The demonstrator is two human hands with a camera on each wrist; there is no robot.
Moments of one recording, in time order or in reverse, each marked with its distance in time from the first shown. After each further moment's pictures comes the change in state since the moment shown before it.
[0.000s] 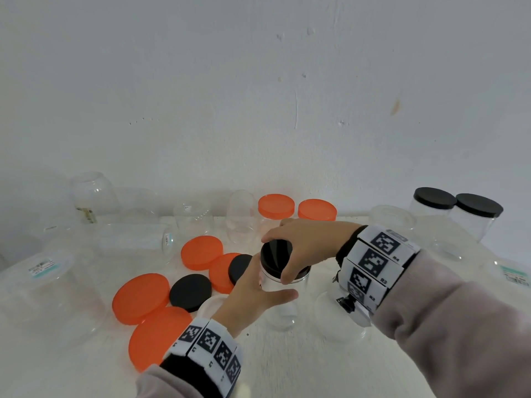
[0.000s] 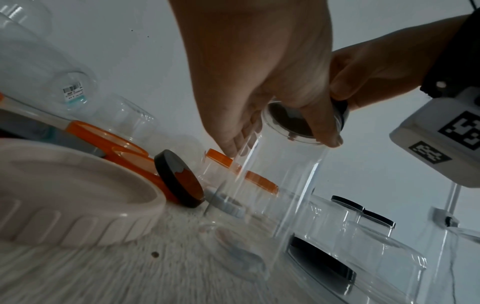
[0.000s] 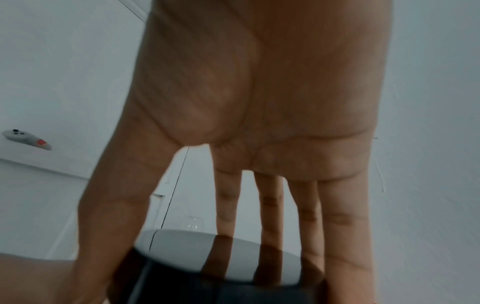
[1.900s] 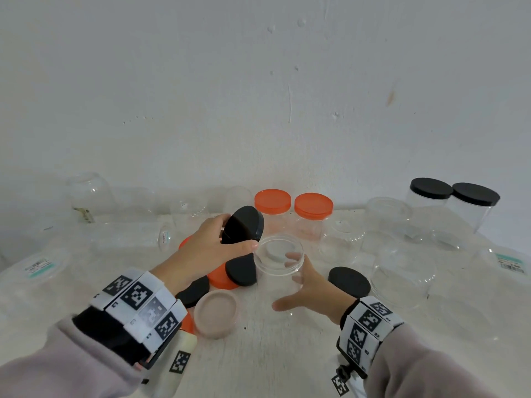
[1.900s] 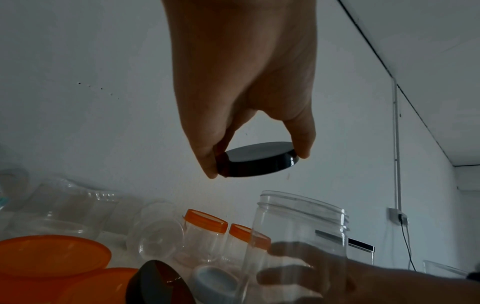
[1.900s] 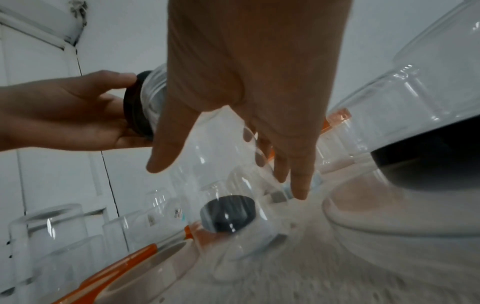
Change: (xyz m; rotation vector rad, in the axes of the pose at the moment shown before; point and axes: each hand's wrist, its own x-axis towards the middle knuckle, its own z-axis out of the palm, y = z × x) left_hand 0.003 0.066 -0.065 0.388 0.089 0.040; right_hand 0.013 0.047 0.141 1.104 0.247 0.105
